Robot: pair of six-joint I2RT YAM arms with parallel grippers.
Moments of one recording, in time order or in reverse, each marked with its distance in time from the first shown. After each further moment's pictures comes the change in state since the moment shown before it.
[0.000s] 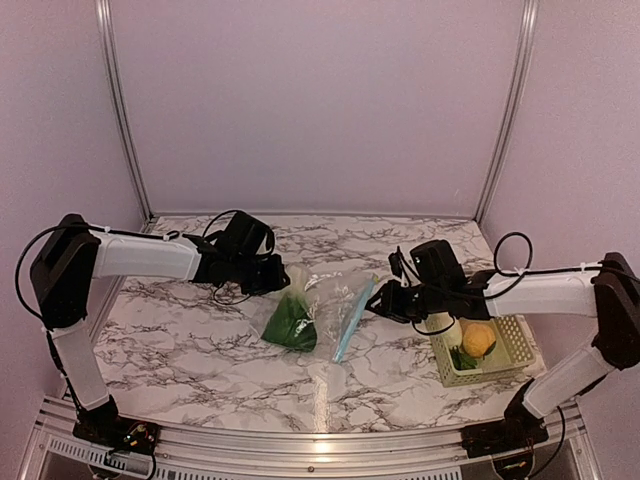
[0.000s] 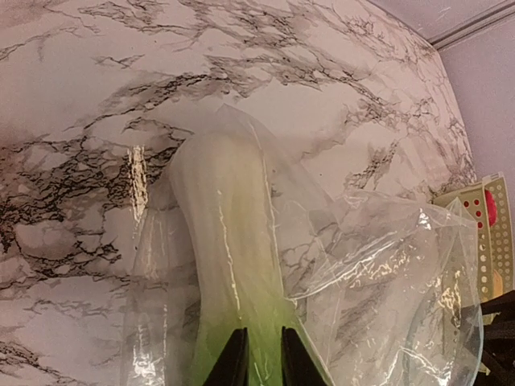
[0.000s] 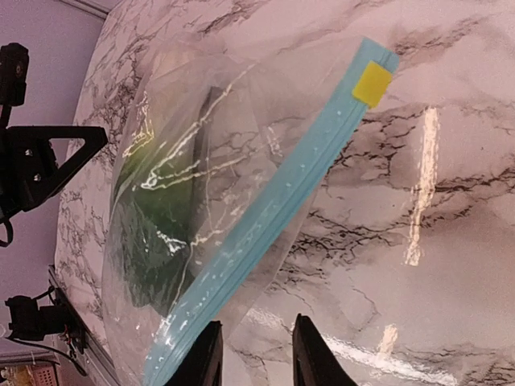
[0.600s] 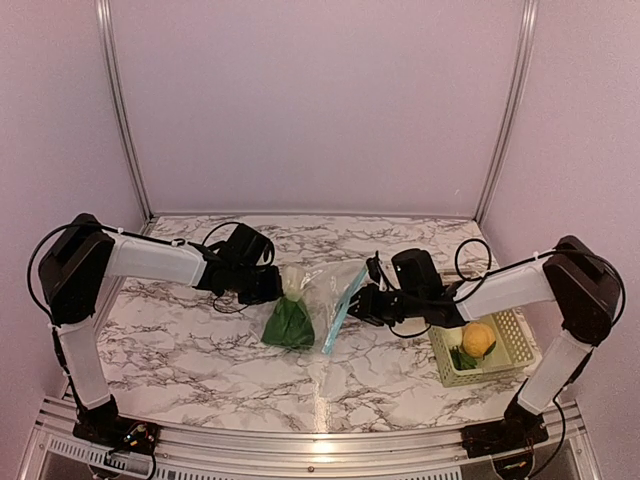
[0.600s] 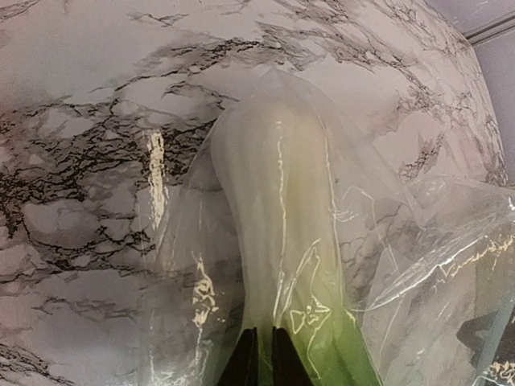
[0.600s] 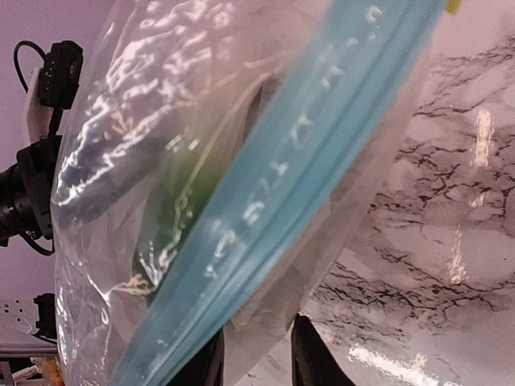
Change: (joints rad) left arm 0.010 0.054 -0.033 0.012 -0.024 -0.002; right arm 0.030 0.227 0.009 0.331 -0.116 0.081
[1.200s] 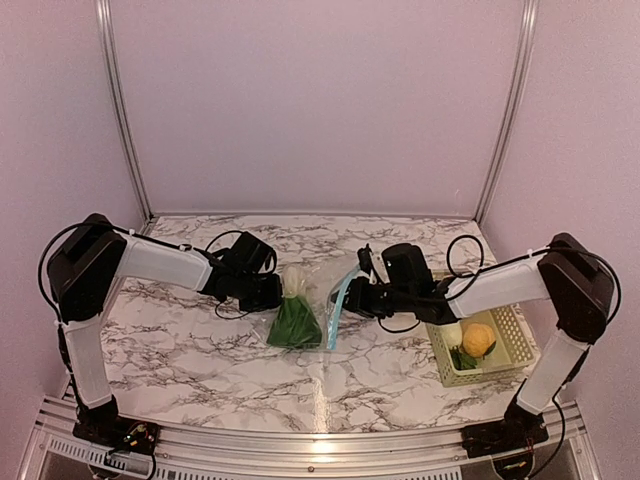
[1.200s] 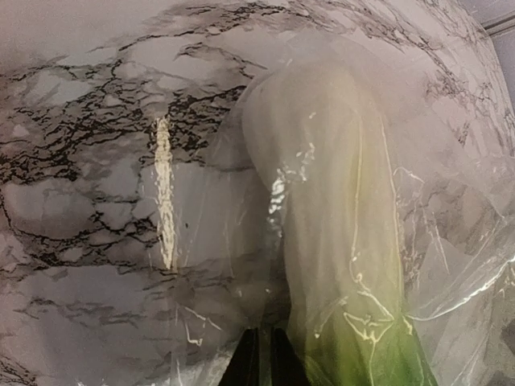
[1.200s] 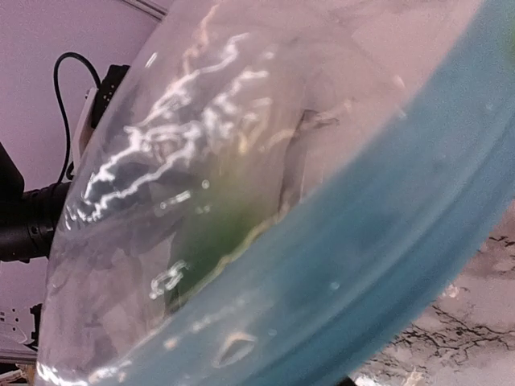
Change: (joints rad) left arm -0.001 0.050 -0.013 0.020 0.008 -0.010; right arm 0.035 0.032 0.062 0.038 0.072 -0.017
